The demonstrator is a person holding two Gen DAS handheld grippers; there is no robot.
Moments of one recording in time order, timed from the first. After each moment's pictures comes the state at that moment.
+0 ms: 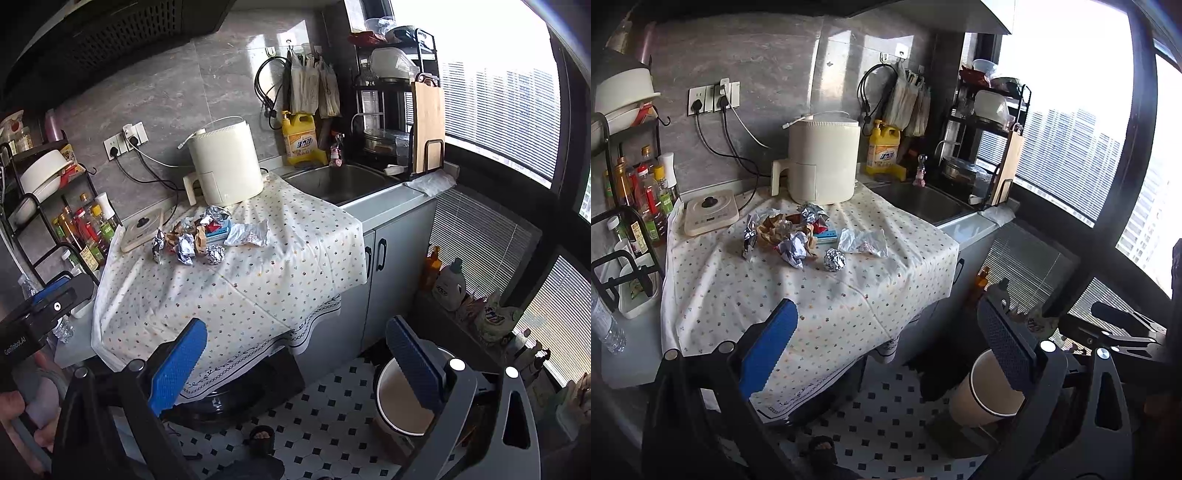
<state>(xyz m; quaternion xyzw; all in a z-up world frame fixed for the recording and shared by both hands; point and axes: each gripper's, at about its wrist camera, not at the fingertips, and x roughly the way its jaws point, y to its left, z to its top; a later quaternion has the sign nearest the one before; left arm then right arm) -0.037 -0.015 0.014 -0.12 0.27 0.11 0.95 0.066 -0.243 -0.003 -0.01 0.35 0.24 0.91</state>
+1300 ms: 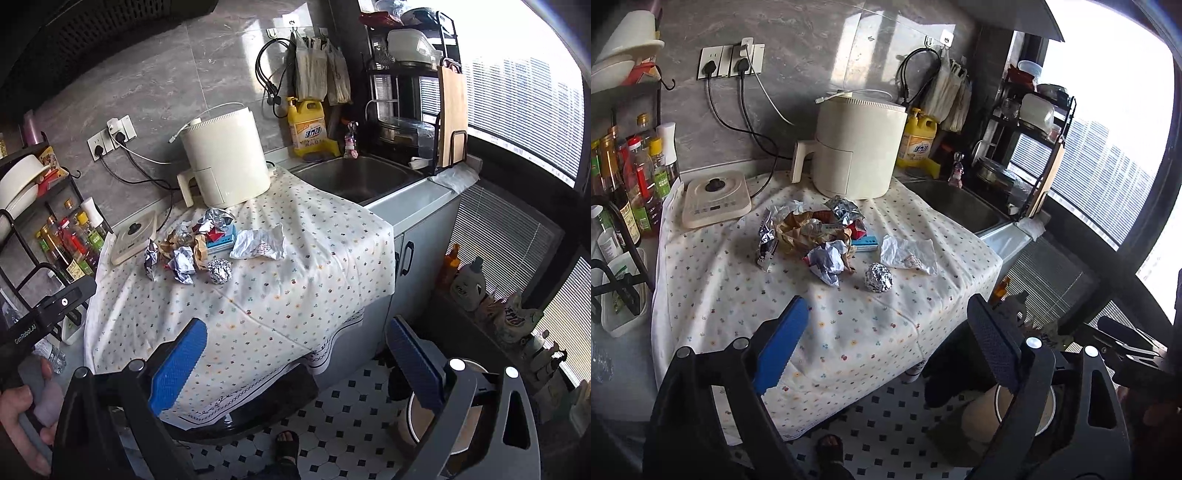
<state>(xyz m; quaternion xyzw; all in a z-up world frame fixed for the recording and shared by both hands) 0.034 0.113 -0.020 -0.16 0.29 0.12 0.93 0.139 -0.135 -0.028 0.00 0.37 0.24 0.90</state>
